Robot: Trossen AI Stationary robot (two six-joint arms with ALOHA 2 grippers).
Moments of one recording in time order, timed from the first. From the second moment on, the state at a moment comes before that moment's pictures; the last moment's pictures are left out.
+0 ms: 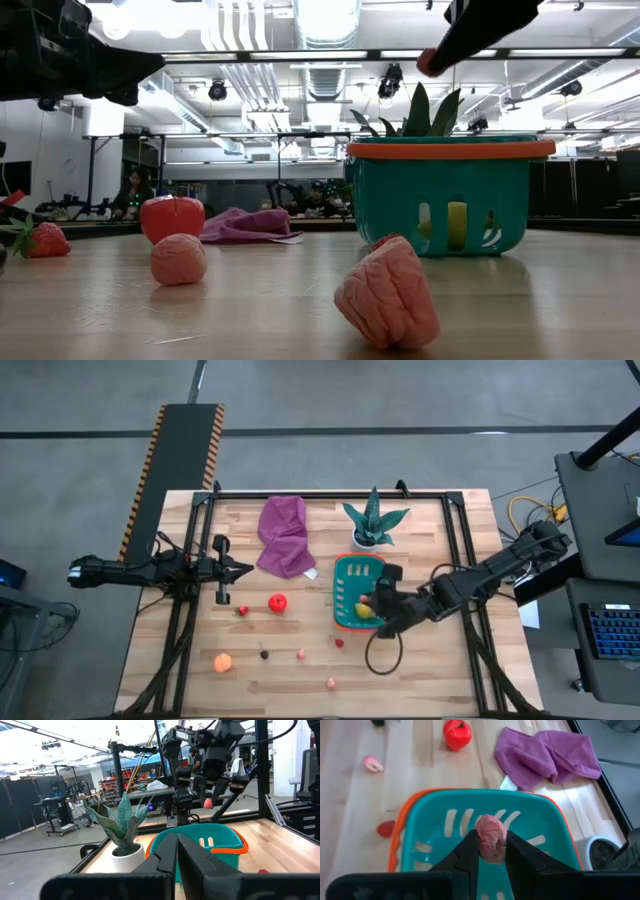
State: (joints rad) left arm -0.05 0.20 0.03 0.27 -0.11 0.19; right arm 0.45 1.39 1.03 -0.55 0.57 0.26
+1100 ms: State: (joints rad) left arm -0.05 0.20 0.03 0.27 -0.11 0.19; right arm 0.24 1.39 0.99 -0.54 0.57 0.26
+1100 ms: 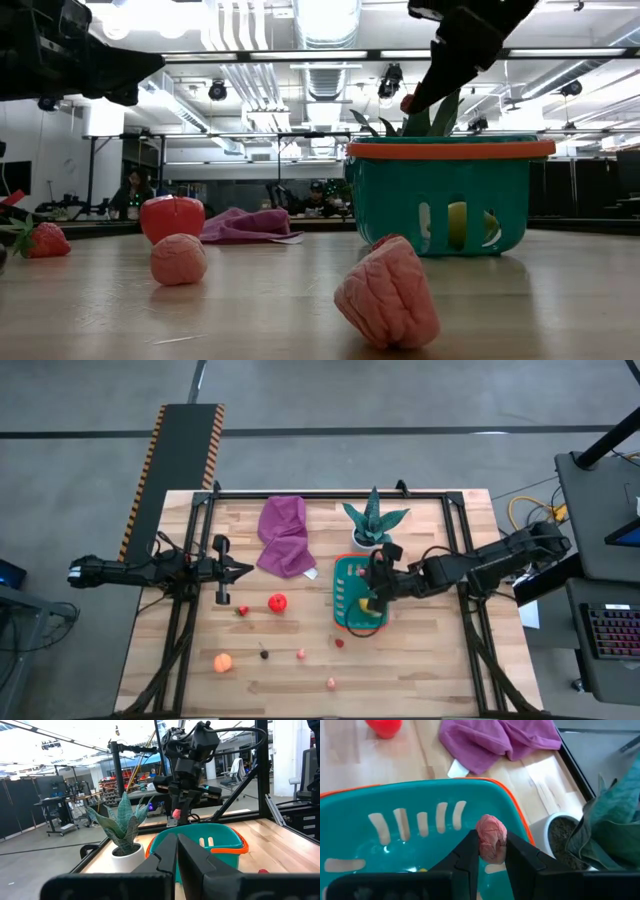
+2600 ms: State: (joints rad) left arm -0.05 0.20 0.03 0.27 -0.11 0.19; right arm 0.19 1.40 0.98 -0.54 0.51 0.60
